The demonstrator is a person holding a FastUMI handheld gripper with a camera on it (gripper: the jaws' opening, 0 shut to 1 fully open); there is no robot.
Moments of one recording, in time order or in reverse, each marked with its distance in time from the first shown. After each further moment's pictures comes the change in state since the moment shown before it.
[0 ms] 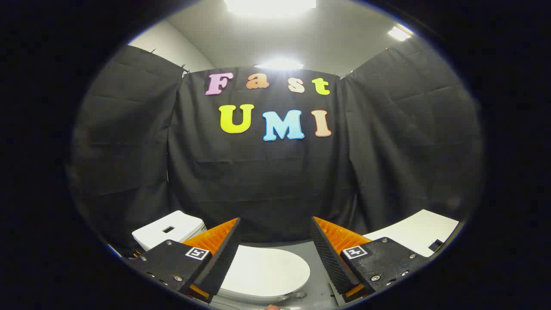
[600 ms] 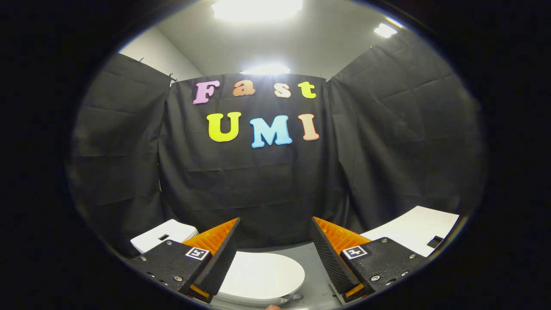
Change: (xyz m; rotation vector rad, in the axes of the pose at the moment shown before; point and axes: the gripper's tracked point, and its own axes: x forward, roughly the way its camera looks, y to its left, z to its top) arm -0.006 -0.029 0.011 0.076 -0.040 -0.031
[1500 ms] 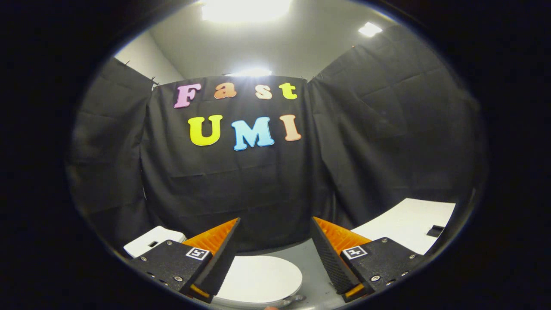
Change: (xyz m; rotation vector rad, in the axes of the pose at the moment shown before) arm 0.012 -0.022 -0.029 0.092 0.002 -0.151
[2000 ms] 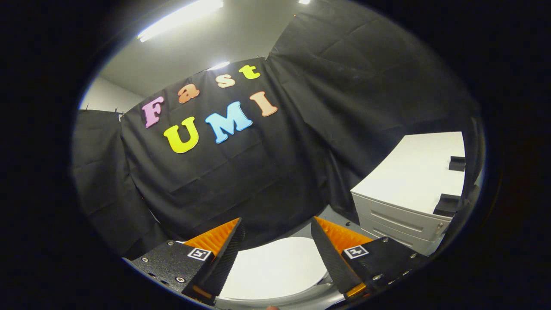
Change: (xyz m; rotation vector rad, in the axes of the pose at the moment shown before) arm 0.020 -0.035 -0.079 0.321 0.140 -0.036
